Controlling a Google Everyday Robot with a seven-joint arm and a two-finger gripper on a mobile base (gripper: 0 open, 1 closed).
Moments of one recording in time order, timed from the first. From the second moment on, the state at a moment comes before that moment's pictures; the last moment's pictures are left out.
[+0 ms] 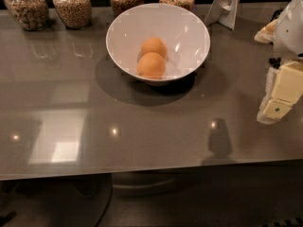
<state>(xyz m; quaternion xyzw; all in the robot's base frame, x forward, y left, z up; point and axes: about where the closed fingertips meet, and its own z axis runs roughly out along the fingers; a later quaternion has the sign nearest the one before) 0.438 -0.217 0.976 -0.60 0.78 -0.03 0.16</state>
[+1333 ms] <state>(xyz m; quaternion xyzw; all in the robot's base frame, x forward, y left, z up) 0.508 -0.179 0.994 -0.72 0.63 -0.10 0.26</state>
